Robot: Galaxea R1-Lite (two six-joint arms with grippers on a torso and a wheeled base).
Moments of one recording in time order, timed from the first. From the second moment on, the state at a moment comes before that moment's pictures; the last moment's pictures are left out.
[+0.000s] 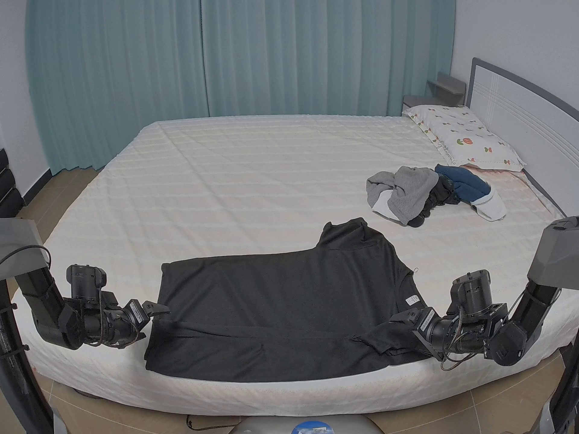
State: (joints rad) left arm 0.10 2.11 -0.44 -0.83 -0.38 -0.65; right arm 0.36 2.08 -0.40 -0.93 0.09 1.05
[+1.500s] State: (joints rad) left arm 0.10 2.12 -0.45 -0.83 -0.38 -0.65; right arm 0.39 2.17 -0.44 -0.92 -0.05 1.16
